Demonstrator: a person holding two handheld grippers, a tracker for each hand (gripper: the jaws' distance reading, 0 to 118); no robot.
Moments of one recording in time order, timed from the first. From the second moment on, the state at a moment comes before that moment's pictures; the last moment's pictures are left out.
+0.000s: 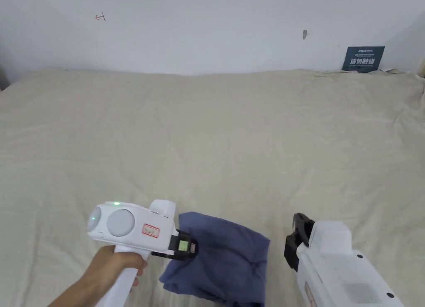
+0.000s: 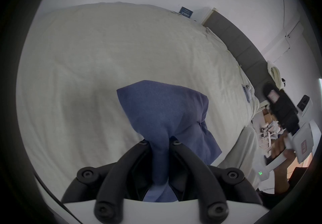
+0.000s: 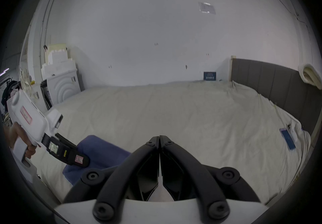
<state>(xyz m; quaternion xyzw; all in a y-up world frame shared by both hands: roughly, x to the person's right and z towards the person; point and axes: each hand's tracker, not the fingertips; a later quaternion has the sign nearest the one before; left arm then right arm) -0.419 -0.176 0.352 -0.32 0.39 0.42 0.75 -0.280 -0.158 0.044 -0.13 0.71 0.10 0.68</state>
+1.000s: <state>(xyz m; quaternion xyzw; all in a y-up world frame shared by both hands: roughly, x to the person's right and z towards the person) -0.470 -0.161 0.634 -0.41 0.61 0.39 0.56 -0.308 -0.101 0.044 -0.08 0.68 0.08 0.72</state>
